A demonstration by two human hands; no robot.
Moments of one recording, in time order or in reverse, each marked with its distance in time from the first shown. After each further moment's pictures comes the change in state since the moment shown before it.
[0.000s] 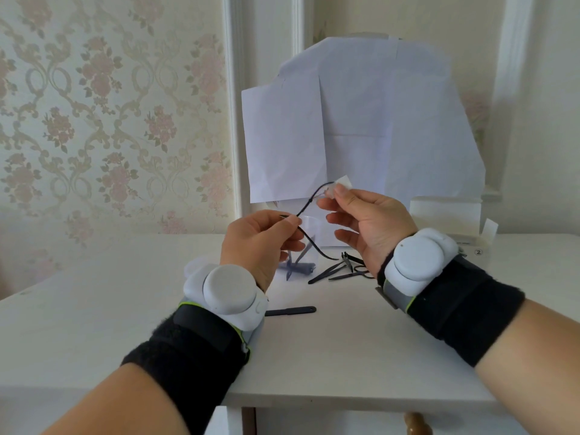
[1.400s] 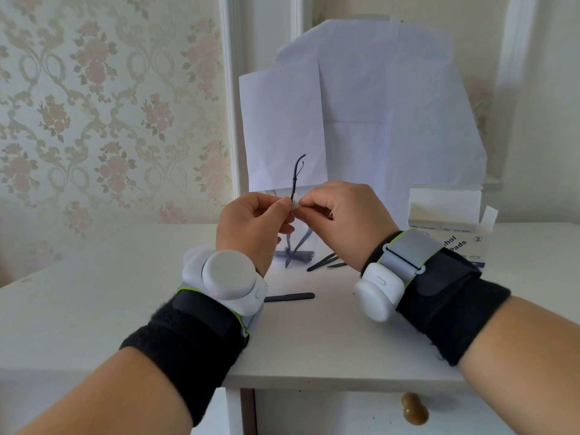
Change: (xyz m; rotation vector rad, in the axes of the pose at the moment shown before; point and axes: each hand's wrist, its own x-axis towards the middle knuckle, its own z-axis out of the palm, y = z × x) left_hand 0.001 -0.001 0.000 0.110 0.090 0.119; right_hand -0.002 0.008 0.009 -1.035 -0.203 -0.699
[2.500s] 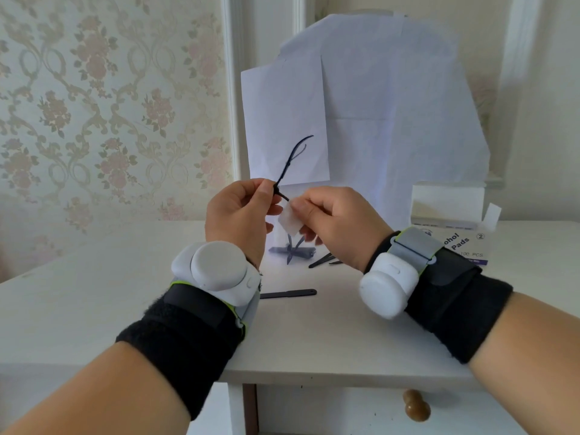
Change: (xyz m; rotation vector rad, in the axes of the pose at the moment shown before) left_hand 0.003 0.001 -0.006 -0.165 0.118 0.015; right_hand -0.005 -0.015 0.001 0.346 -0.147 0.167
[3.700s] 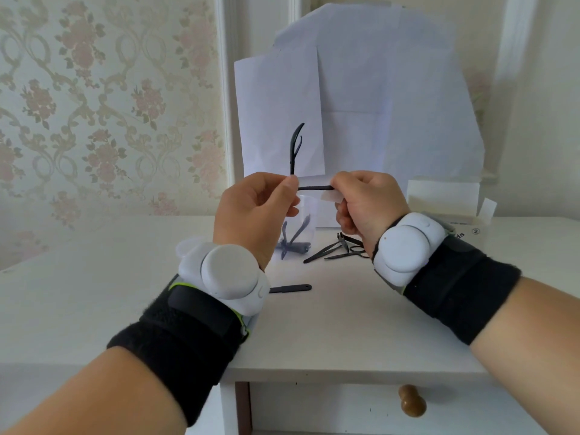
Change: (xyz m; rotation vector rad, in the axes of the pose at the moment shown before) left_hand -0.010 0.002 0.007 0.199 -0.168 0.117; right_hand 0.005 0.007 -0.014 0.456 0.387 0.435
